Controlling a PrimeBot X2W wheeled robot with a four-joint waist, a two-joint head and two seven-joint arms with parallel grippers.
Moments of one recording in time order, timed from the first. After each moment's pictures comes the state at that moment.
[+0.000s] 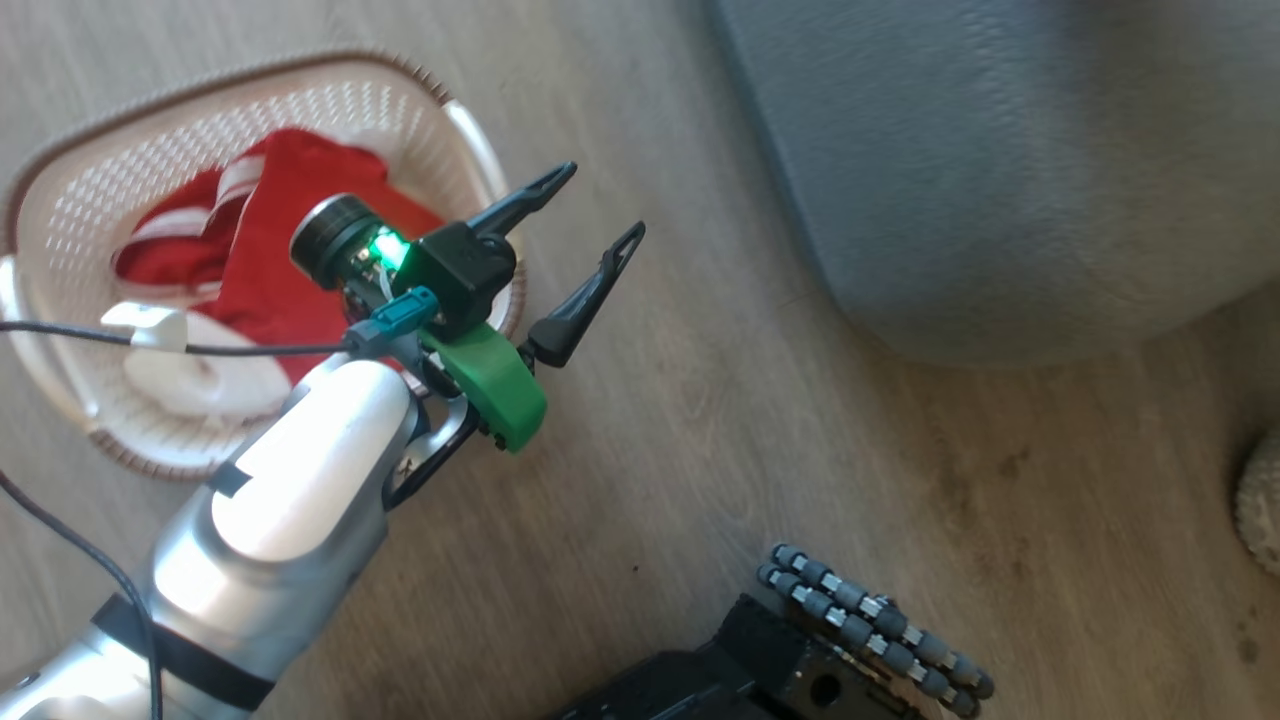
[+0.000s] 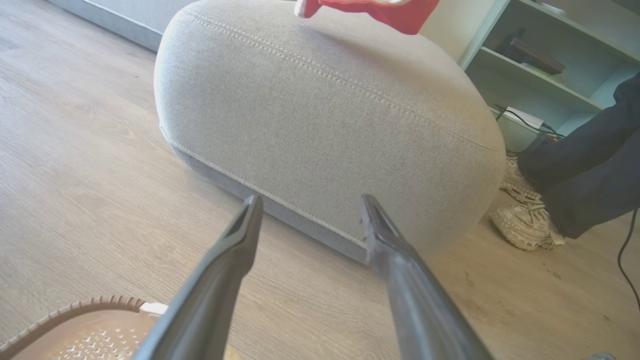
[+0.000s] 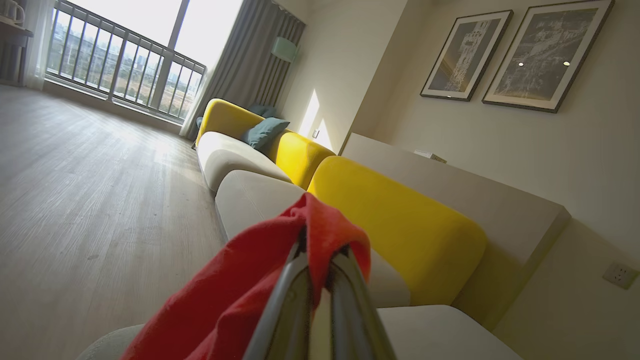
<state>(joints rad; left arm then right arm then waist) -0.73 0.29 -0.78 0.36 -0.42 -0.13 -0.25 -1.13 -0.41 -0.22 0.51 0.13 0.13 -0.26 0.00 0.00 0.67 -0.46</state>
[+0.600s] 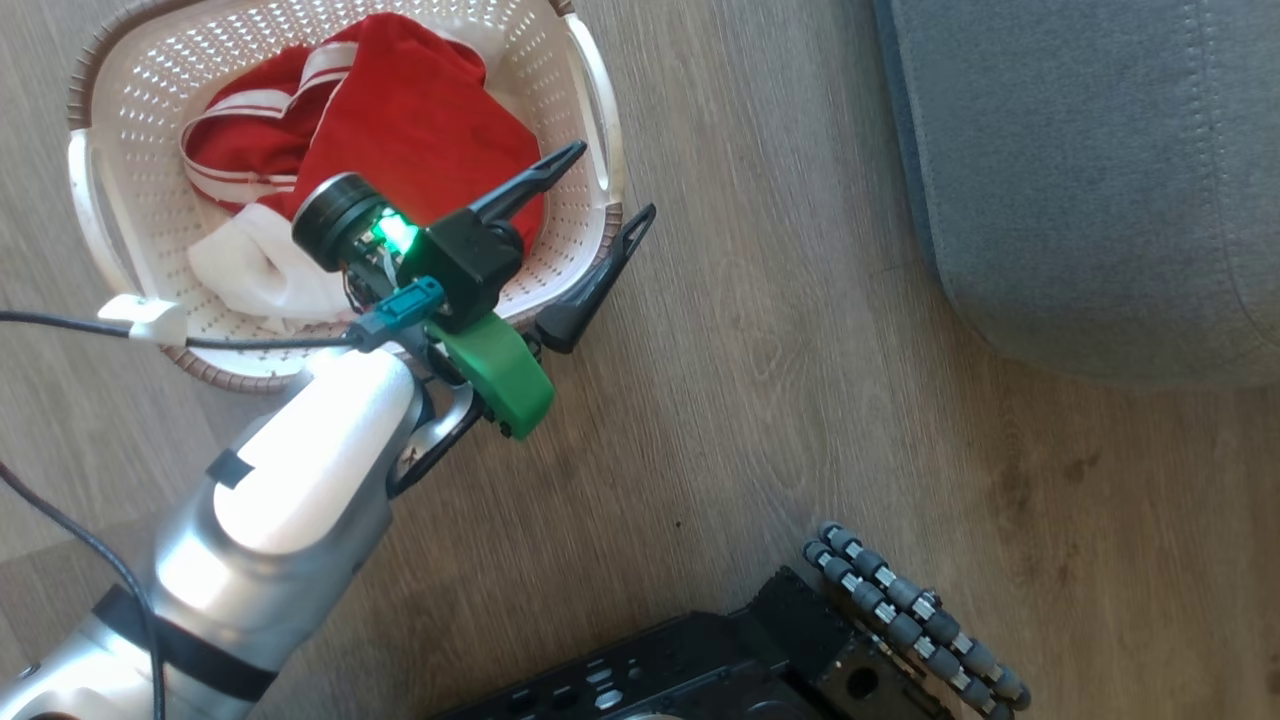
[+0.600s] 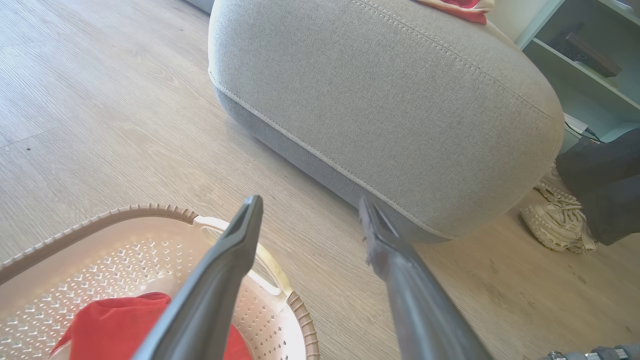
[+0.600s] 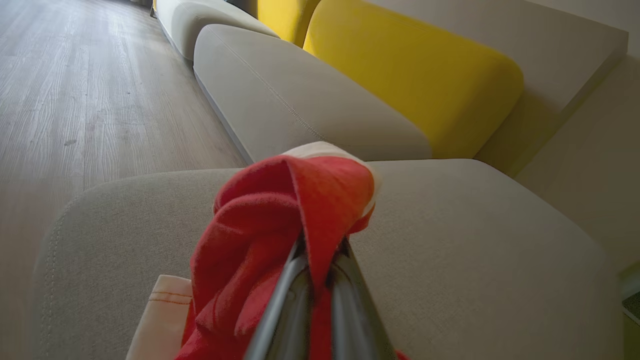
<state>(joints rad) -0.75 0.29 -0.77 0.34 -0.39 -0.13 -0.25 -1.23 -0.40 -0.46 0.96 -0.05 0.13 -0.26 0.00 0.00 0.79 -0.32</state>
